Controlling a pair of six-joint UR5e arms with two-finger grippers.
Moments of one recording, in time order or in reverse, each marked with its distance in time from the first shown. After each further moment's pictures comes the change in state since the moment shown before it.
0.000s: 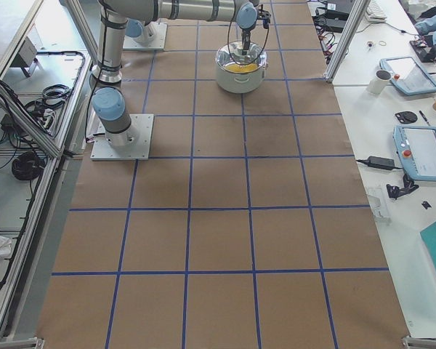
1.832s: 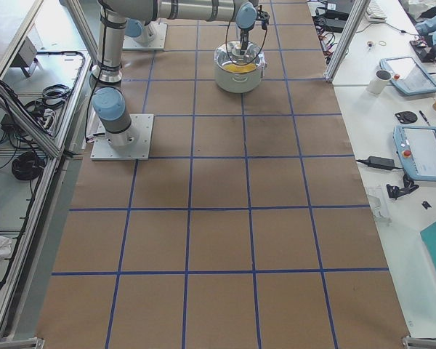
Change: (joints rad) left arm 0.000 -0.005 -0.003 0.002 0.021 0.001; right arm 0.000 -0.009 0.007 0.019 0.024 0.023
